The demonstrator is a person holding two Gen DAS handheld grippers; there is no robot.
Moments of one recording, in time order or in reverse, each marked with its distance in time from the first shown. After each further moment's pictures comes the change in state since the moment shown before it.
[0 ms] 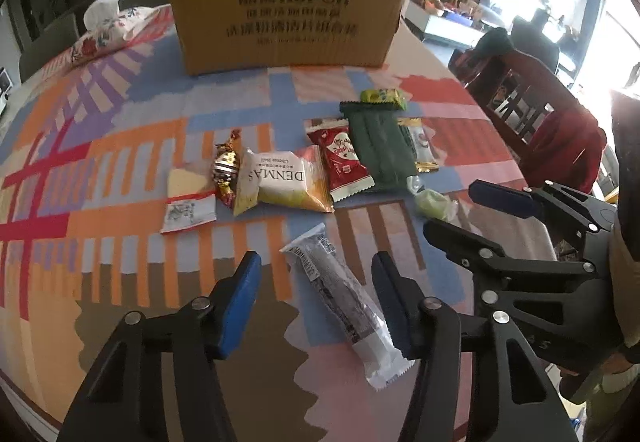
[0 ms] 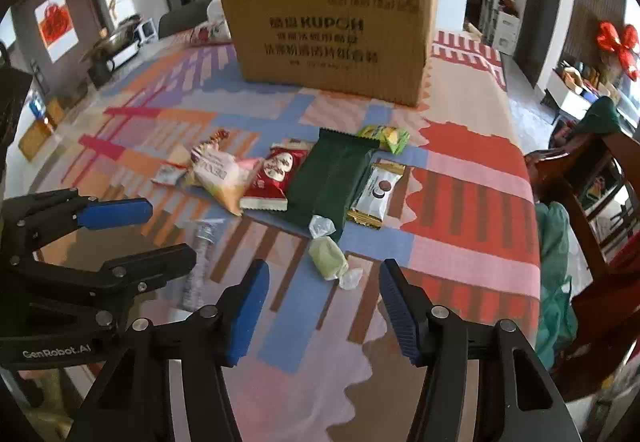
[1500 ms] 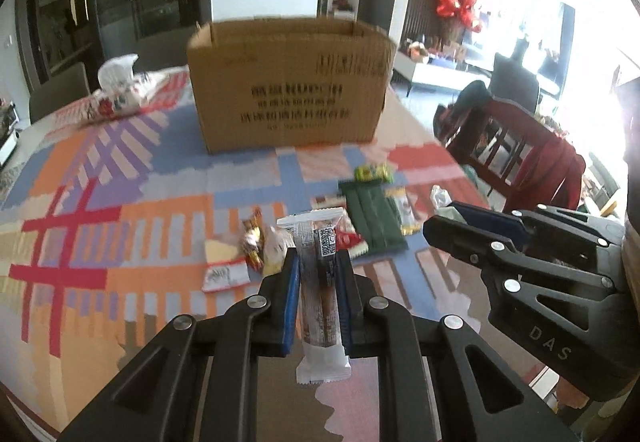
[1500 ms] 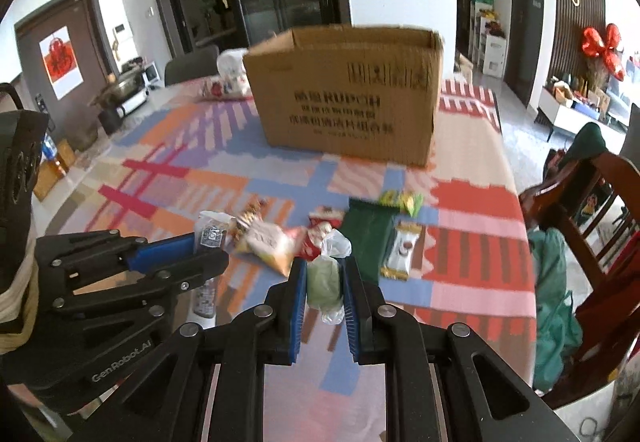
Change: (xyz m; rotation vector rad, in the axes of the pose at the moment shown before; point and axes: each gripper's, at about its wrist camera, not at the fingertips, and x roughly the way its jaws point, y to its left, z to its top) left arm -0.064 0.010 0.014 0.048 -0.239 -0.010; right arm -0.059 0.030 0.028 0.066 -0.180 0.027
